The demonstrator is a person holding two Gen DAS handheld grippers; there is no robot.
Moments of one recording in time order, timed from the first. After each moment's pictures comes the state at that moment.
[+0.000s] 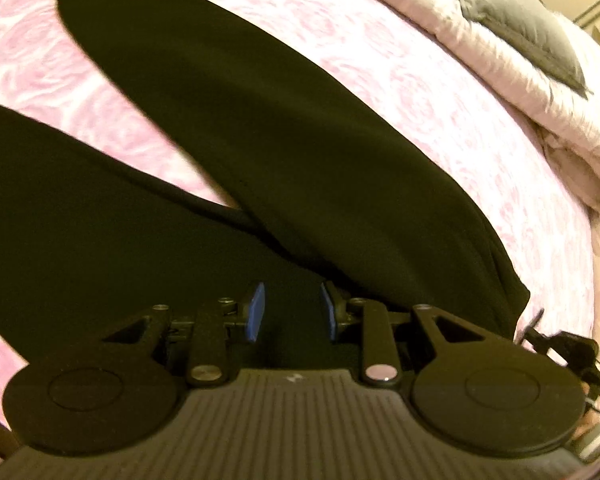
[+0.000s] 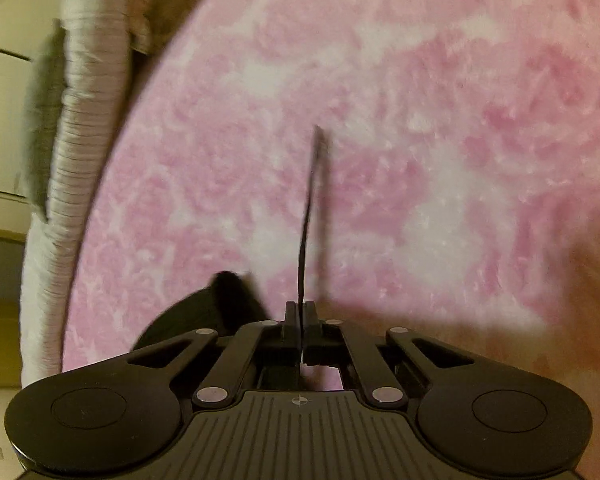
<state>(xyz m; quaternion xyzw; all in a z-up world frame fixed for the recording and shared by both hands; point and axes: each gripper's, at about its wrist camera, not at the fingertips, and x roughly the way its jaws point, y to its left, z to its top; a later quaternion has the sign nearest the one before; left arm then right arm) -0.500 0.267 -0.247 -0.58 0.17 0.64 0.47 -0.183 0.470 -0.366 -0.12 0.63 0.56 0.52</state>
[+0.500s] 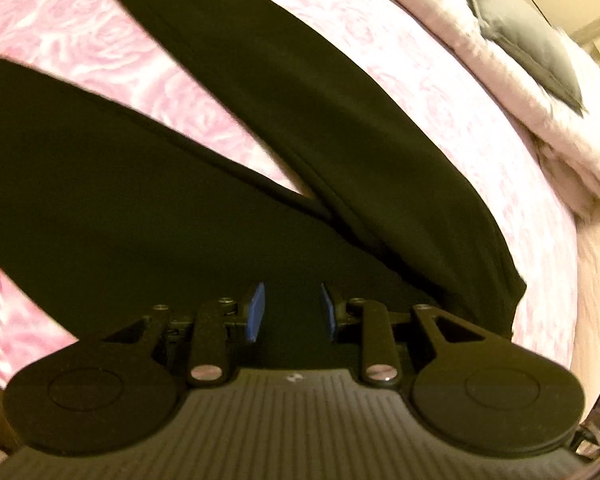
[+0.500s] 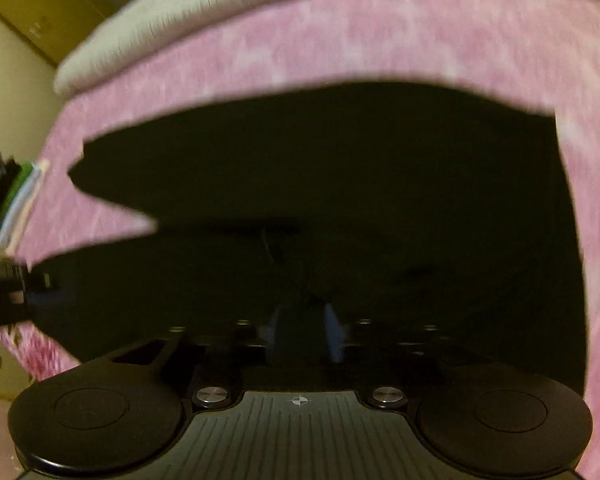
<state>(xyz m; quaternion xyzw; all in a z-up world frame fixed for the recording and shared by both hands) -0.574 0.221 -0.244 -0.61 0.16 0.61 0.49 -0.398 0.290 -0.286 -0.41 0.43 0.74 0.33</state>
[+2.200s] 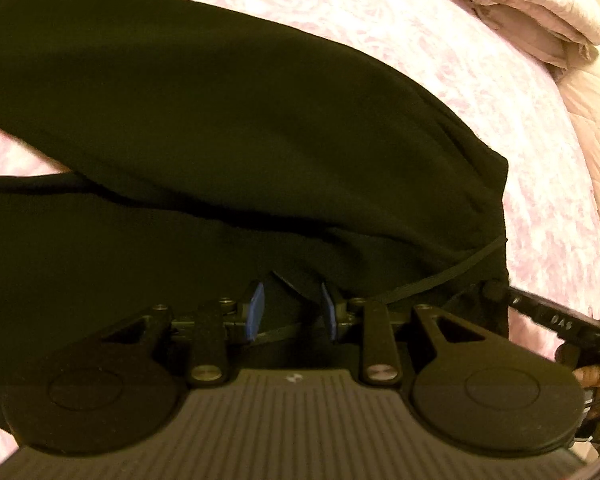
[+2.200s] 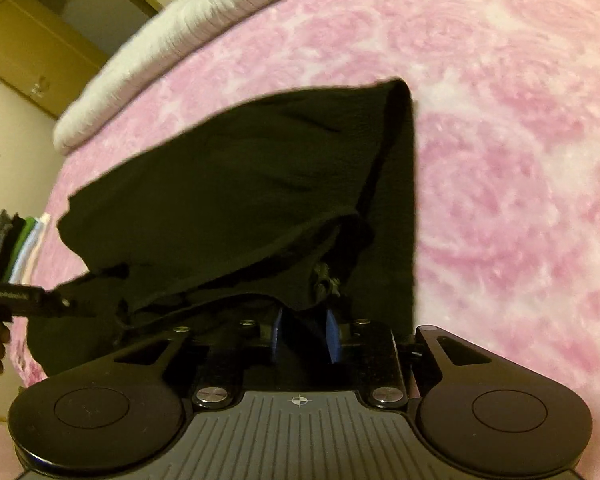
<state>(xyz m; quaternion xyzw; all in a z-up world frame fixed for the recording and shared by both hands) -0.388 0.299 -0.294 -0.55 0.31 0.53 0.57 -0.219 0.381 -0.359 -0.31 0.46 0.77 0.31</state>
